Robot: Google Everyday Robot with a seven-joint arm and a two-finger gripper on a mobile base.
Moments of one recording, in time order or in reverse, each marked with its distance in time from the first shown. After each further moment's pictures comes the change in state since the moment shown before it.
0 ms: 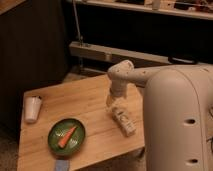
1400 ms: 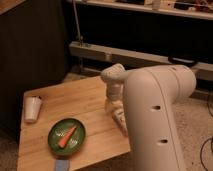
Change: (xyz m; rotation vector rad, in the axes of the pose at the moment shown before) arm 0.009 0.010 0.047 0.009 0.193 -0.002
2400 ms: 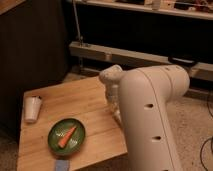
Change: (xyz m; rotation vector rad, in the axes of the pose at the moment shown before) arm 0.003 0.002 0.009 0.014 0.056 -0.004
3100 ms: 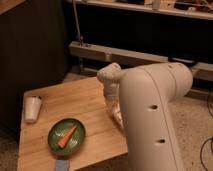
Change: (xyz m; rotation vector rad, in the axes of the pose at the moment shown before) arm -0.015 0.010 -0.030 0.027 -0.098 -0.003
